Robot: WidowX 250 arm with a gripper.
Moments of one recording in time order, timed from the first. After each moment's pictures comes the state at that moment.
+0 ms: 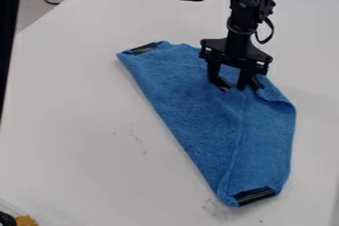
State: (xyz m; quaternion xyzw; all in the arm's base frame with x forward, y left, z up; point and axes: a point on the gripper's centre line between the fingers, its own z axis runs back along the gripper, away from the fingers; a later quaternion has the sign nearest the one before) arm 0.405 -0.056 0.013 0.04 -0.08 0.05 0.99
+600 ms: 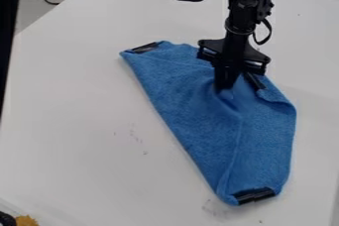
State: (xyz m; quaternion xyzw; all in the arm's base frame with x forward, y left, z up) arm 0.403 -0.054 0.013 0.05 -0.07 0.05 0.99
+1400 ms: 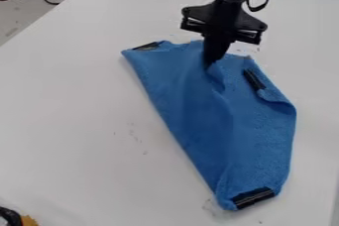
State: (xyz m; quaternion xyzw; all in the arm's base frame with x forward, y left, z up) arm 0.367 -0.040 0.092 0.07 -0.17 0.12 0.98
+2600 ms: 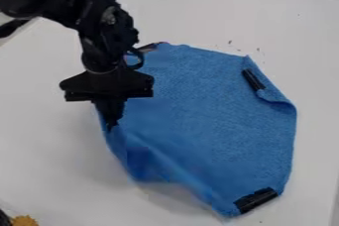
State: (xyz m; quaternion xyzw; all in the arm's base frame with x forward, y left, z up) arm 0.239 0.048 0.054 0.05 -0.16 0.28 0.95
